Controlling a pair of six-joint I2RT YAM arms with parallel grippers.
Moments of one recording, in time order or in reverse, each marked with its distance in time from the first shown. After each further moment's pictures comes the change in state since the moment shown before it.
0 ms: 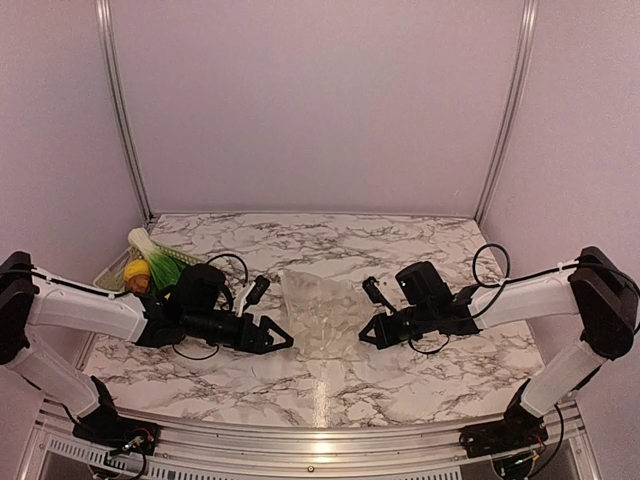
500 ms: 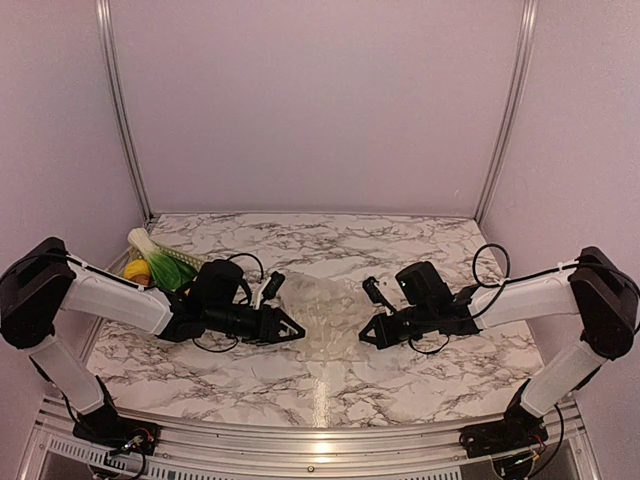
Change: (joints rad) left arm -0.002 0.196 0.108 0.136 0.053 -0.115; right arm 0.000 0.000 0.000 0.000 0.000 0.000
